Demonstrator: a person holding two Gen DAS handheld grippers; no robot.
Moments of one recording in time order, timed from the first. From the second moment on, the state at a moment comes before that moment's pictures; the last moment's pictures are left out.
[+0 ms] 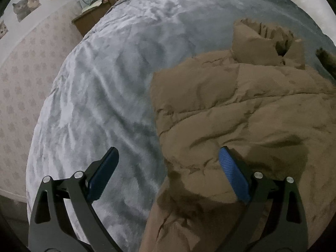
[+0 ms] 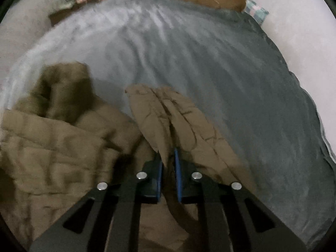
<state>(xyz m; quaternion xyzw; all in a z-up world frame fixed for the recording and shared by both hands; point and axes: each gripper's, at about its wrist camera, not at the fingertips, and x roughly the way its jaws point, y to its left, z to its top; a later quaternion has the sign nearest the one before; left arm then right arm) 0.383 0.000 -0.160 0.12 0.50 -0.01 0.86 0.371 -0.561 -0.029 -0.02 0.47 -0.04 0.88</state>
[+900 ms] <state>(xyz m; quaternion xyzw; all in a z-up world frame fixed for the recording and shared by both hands) 0.357 0.040 -0.126 0.09 0.50 0.00 0.86 0.295 -0.347 -0.030 -0.11 0.48 0.17 0.85</state>
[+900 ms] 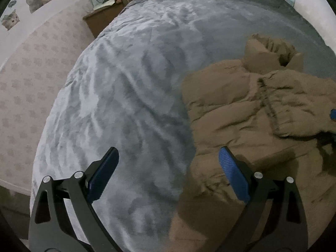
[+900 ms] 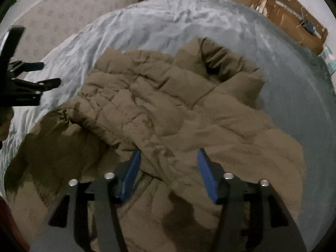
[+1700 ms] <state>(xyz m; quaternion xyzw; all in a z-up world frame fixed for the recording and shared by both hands) 0.399 -0.091 -0.164 0.01 0.57 -0.13 0.81 0.318 -0.550 -0.086 0.18 0.56 0.02 0.81</state>
